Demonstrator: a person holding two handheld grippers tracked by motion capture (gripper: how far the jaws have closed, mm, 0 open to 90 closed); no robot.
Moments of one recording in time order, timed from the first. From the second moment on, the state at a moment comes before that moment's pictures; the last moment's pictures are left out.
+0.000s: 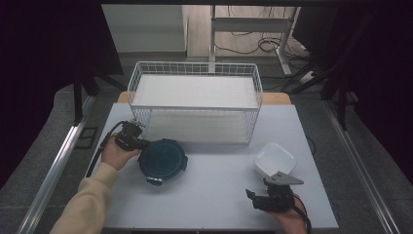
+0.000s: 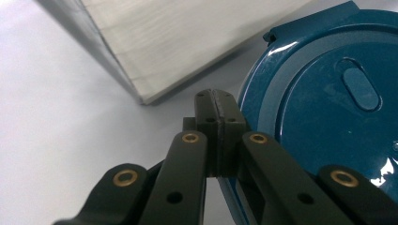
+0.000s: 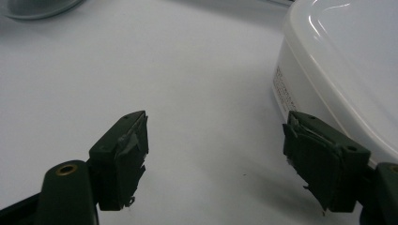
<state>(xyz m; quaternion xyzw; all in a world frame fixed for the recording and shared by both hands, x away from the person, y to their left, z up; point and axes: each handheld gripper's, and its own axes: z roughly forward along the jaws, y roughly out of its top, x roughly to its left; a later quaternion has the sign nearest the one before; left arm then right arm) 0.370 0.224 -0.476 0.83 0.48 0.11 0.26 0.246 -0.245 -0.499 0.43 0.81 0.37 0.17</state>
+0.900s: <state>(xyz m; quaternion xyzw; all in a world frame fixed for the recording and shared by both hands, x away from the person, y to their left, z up) 0.347 0.193 -0.476 0.85 0.45 0.09 0.27 0.245 -0.245 -0.496 0.42 0.80 0.39 0.17</state>
